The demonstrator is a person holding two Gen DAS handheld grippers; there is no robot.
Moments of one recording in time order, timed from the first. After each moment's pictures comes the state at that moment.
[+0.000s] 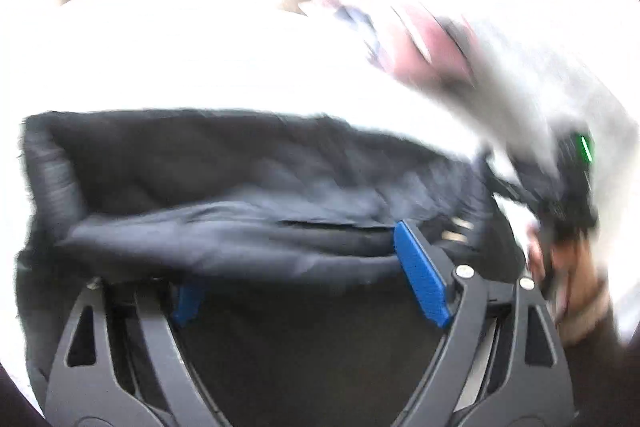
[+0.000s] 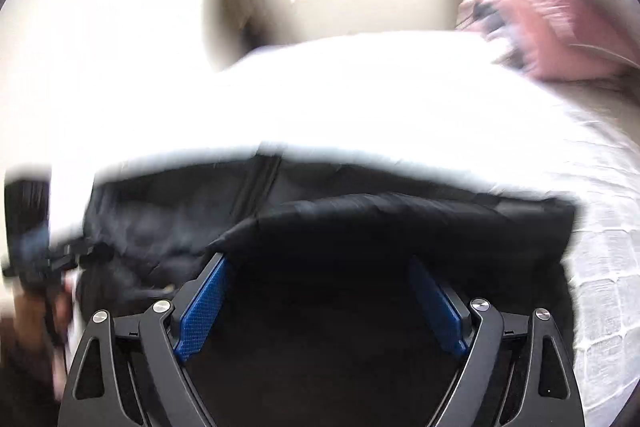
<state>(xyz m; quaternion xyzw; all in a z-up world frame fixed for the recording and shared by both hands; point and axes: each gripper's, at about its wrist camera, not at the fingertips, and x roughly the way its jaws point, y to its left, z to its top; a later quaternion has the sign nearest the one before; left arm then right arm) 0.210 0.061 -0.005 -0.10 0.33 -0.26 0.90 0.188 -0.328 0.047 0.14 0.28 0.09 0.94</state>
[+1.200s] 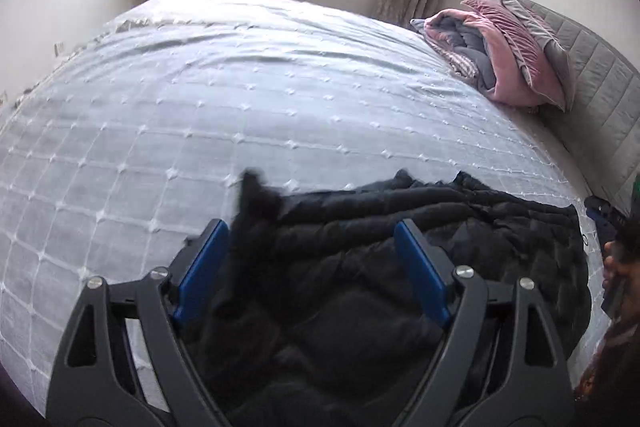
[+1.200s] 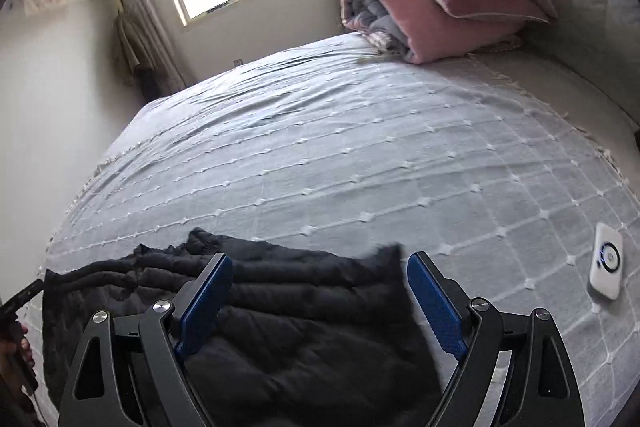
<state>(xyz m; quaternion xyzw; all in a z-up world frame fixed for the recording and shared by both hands) 0.278 0.148 -0.003 -0.06 0.37 -0.14 0.92 0.215 -0.423 0.041 0.16 0.35 -0.03 0.92</state>
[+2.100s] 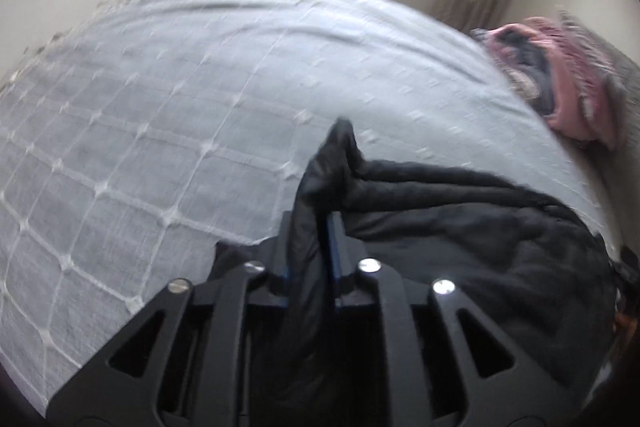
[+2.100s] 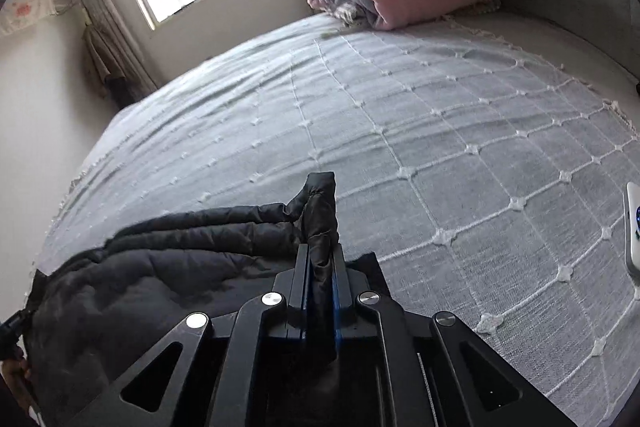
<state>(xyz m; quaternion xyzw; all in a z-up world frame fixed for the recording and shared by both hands) 0.343 0.170 -0.062 -0.12 0.40 -0.03 0.91 0.274 -0.440 -0.029 0.20 0.37 -0.07 0.90</state>
